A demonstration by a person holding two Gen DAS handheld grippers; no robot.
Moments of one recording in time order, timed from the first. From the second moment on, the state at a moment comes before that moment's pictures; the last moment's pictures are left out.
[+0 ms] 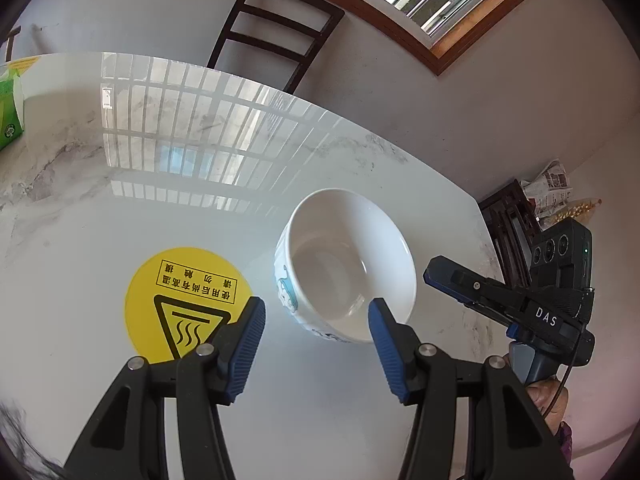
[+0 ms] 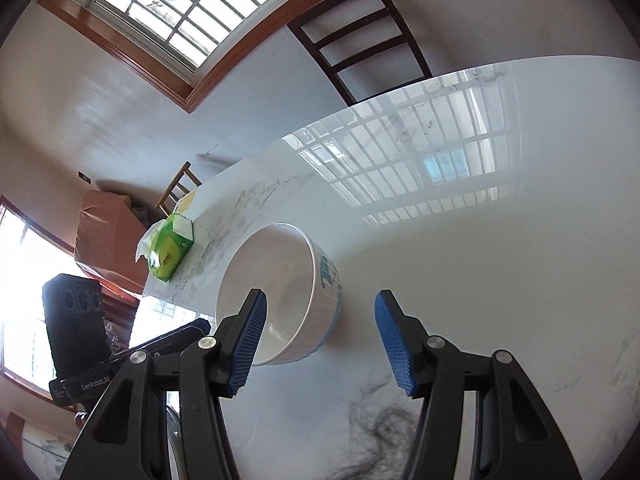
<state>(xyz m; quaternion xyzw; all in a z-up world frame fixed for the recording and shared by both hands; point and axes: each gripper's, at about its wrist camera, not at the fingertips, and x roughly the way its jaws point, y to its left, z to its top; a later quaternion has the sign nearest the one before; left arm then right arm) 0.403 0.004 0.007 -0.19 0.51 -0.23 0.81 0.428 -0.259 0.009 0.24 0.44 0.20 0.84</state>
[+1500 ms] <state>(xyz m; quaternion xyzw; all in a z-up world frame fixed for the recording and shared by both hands) 0.117 0.000 0.114 -0.10 0.43 -0.21 0.87 0.171 -0.238 0.062 0.18 0.46 0.25 0.83</state>
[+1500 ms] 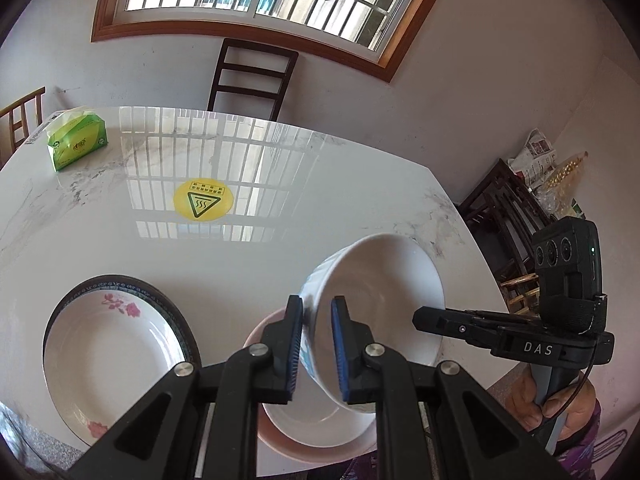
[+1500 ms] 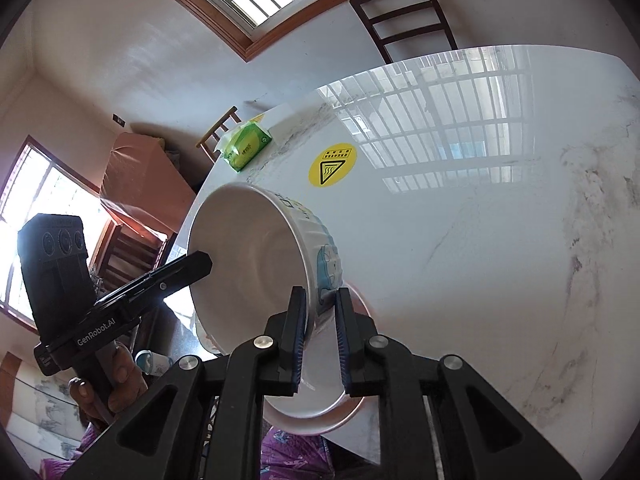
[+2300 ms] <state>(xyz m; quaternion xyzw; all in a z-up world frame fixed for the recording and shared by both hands) 0.081 0.011 0.075 -0.10 0.47 -0.21 0.85 0.139 -0.220 0.027 0.17 0.51 0.24 0.81</state>
